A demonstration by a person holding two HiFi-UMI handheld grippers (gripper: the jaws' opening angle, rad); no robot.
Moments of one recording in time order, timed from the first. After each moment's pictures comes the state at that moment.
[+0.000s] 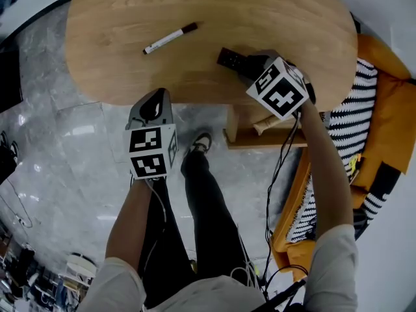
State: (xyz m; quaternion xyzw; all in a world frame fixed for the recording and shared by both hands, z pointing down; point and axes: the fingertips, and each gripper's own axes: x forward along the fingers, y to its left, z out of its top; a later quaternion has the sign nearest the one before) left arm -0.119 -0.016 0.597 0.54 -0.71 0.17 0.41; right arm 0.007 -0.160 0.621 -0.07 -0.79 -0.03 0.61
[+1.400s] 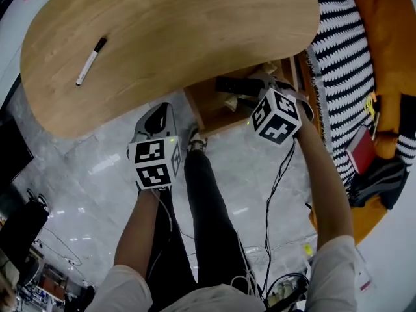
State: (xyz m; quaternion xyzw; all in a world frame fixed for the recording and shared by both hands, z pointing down) left arm 0.062 -0.046 0.629 0.64 -0.61 0.24 0.41; right arm 0.233 -0.105 0.655 0.00 -0.79 0.03 0.61
